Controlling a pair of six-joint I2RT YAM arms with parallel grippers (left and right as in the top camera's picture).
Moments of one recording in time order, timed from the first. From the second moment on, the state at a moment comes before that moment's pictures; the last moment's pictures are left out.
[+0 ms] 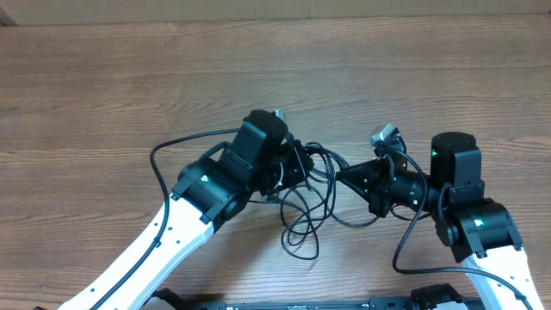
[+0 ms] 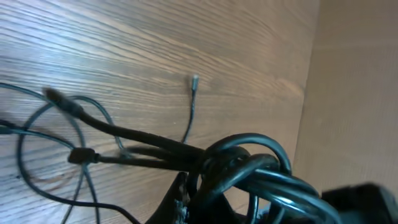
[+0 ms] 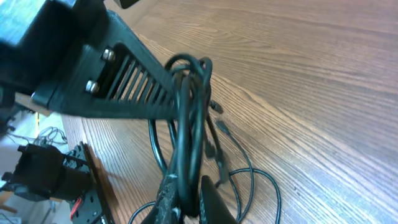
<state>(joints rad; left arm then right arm) -0.66 1.32 1.15 -0.62 0.26 -1.07 0.17 0.95 0.82 -0.59 -0.82 -0.08</state>
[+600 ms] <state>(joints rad) -0.59 1.32 1.15 -0.63 0.26 -0.84 0.16 0.94 0.82 -0.60 -0.67 -0.01</state>
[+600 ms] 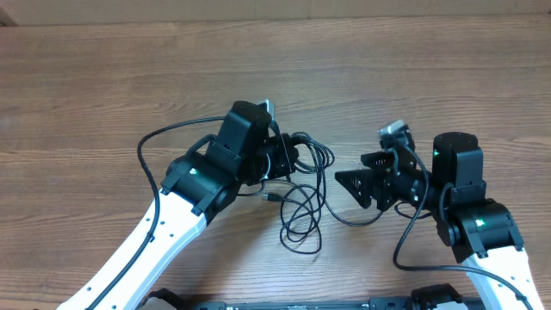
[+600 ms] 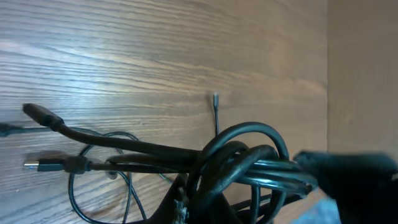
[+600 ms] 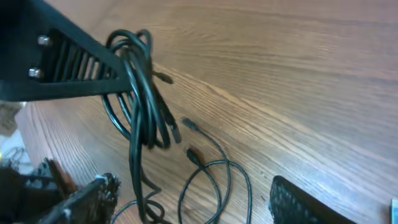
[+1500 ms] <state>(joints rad) -0.67 1.32 1.15 -0.70 0.14 -0.89 0.16 0.94 0.82 -0.62 -0.77 -0.14</state>
